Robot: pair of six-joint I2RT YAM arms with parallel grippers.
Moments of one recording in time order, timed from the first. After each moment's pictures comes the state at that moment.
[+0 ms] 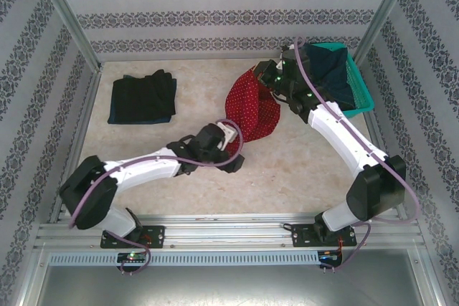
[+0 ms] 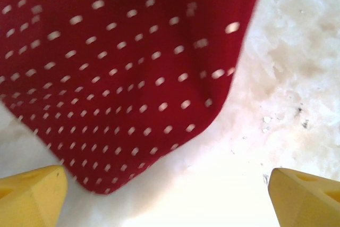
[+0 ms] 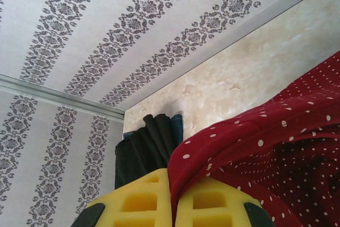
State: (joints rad) left arm -0.83 1.52 0.89 -0.18 -0.02 -0.25; right arm 0.38 1.51 1.36 -0.23 -0.15 0.93
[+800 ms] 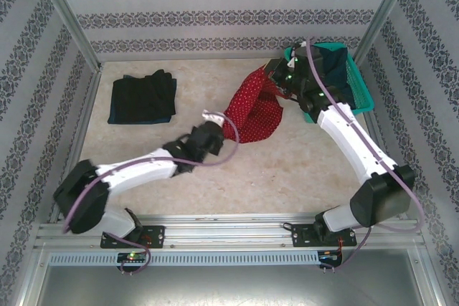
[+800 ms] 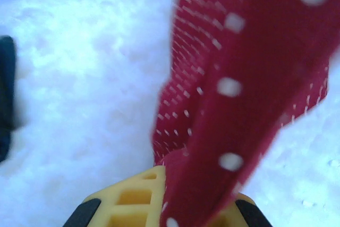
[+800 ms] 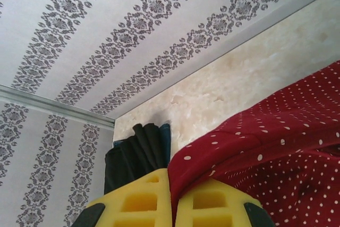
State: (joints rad) left arm -0.76 1.39 0.92 -0.17 -0.42 -0.21; right arm 0.32 1.44 1.39 -0.31 -0.15 0.87
